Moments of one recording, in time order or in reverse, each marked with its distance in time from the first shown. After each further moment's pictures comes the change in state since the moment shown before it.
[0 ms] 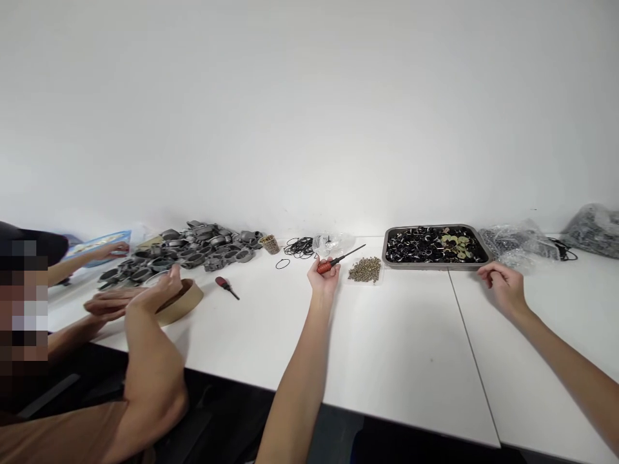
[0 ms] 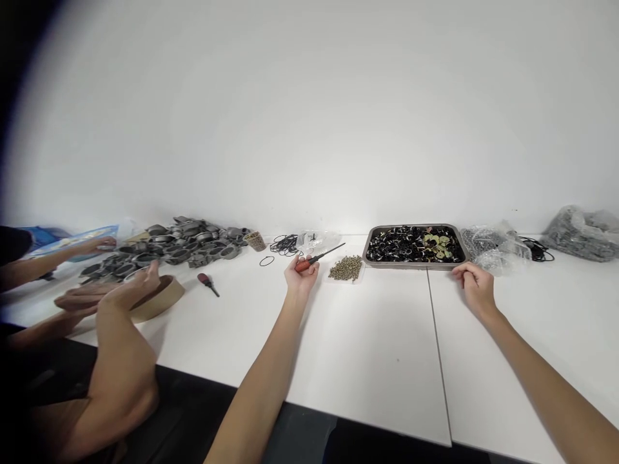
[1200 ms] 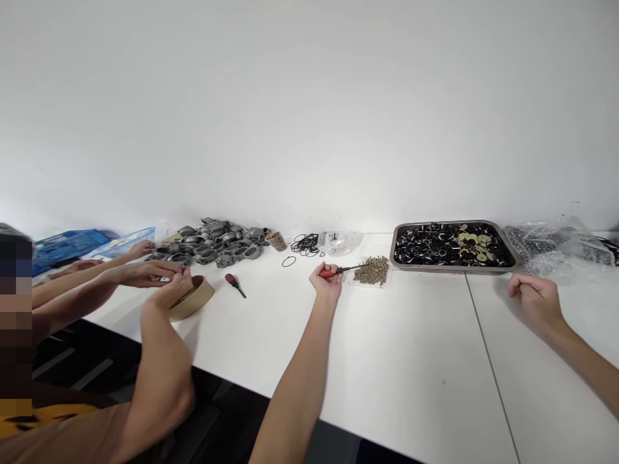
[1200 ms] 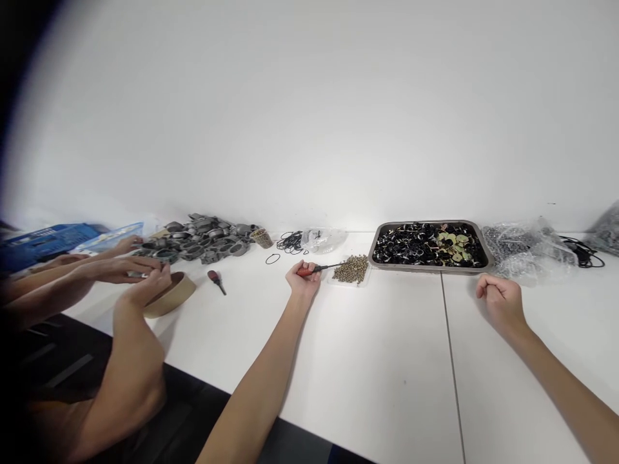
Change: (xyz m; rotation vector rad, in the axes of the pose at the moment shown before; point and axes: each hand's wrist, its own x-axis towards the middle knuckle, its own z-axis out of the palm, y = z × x) left_hand 0.011 -0.004 -0.016 0.091 0.012 0.051; right_hand -0.001 0.008 -0.003 -0.012 -0.089 0.102
